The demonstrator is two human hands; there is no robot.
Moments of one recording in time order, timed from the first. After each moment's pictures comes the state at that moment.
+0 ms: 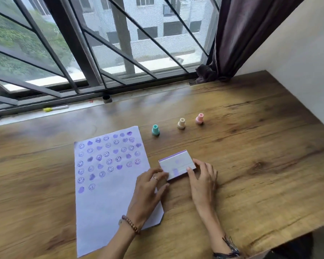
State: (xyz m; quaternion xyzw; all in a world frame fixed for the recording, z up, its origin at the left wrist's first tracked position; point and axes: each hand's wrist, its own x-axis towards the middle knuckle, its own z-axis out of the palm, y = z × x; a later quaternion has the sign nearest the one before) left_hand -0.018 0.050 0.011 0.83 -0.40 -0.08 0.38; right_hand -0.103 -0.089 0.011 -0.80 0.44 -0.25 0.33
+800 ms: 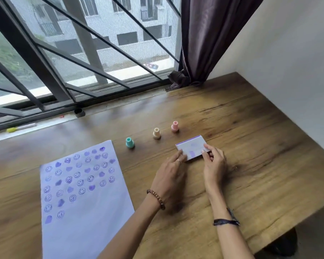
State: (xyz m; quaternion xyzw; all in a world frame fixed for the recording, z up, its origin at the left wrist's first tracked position) left_hand -0.025 -0.090 0.032 0.78 -0.50 -0.19 0.32; right_hand -0.107 -0.203 0.014 -0.69 0.50 -0.36 0.39
